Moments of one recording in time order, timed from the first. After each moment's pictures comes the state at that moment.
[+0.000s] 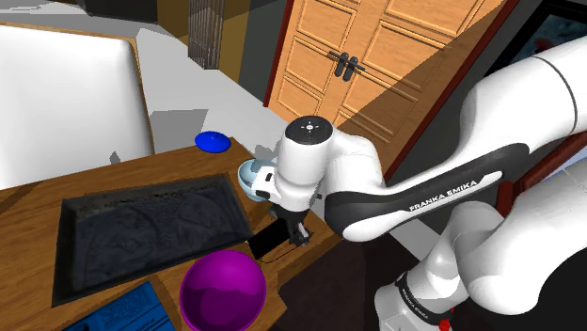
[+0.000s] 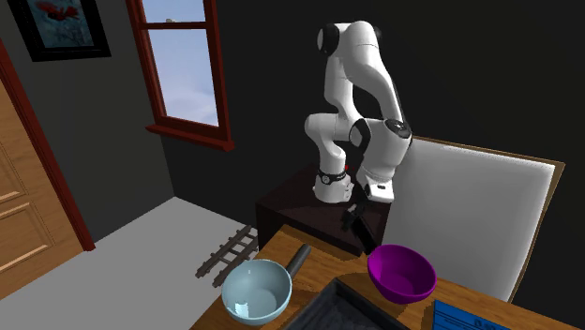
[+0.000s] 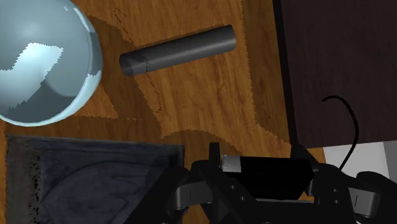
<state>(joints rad) 0.42 -0.18 0.29 -2.60 -0.22 2.28 -0.57</state>
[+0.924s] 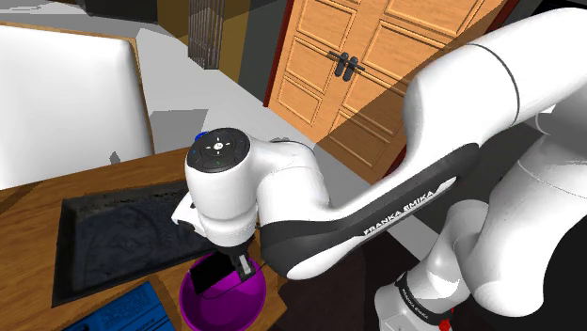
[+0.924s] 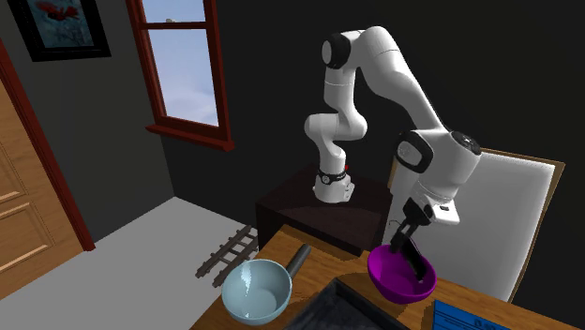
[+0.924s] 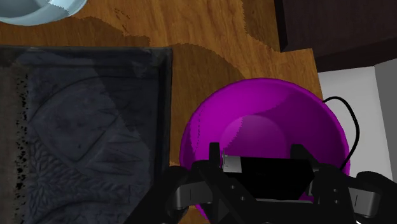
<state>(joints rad) 0.52 0.14 0.41 -2.23 -0.28 2.16 -0.31</state>
